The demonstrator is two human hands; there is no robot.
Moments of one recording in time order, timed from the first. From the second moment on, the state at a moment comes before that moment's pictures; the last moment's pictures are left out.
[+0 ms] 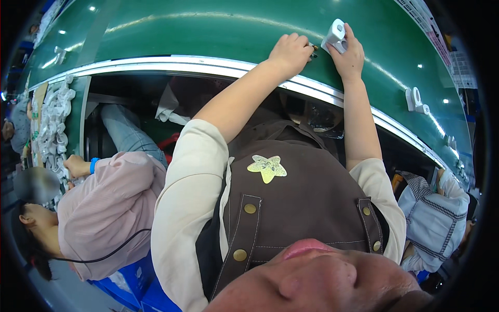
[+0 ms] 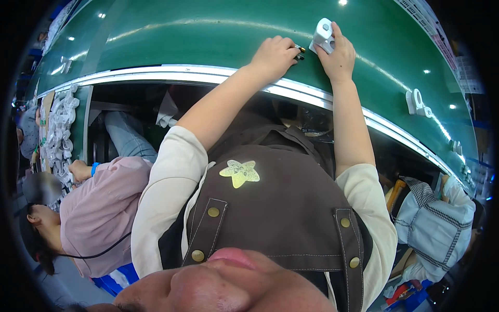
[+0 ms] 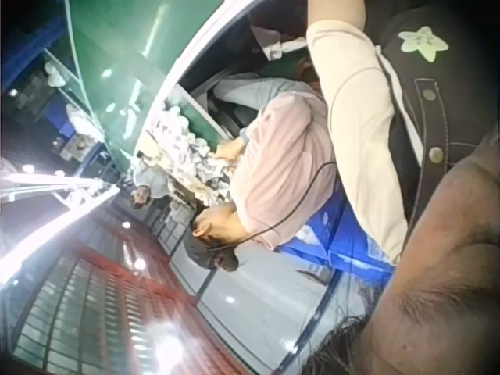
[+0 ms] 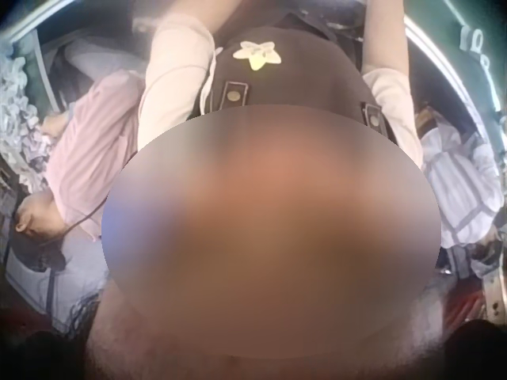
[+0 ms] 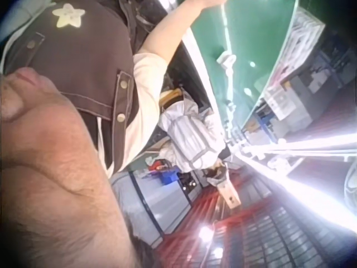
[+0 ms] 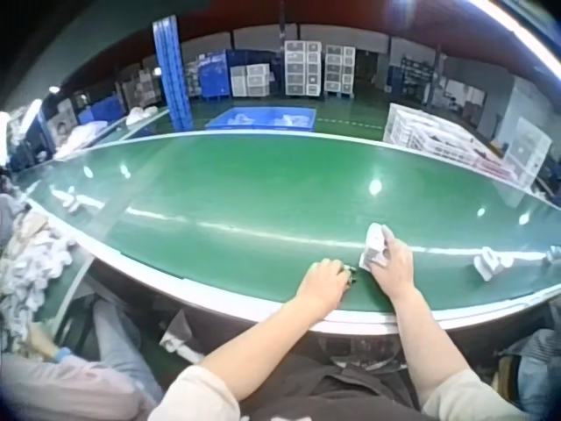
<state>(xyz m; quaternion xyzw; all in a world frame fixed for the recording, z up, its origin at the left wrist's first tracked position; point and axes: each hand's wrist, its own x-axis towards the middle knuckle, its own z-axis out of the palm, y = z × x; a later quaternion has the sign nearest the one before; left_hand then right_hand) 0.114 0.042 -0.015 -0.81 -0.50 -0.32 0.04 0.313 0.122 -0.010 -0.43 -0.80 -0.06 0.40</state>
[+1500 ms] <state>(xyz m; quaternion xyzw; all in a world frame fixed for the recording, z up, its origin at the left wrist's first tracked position) -0.022 -0.010 -0.019 -0.66 -0.69 -0.30 0.03 0.320 0.089 0.015 -0.49 -0.69 -0.03 0.54</state>
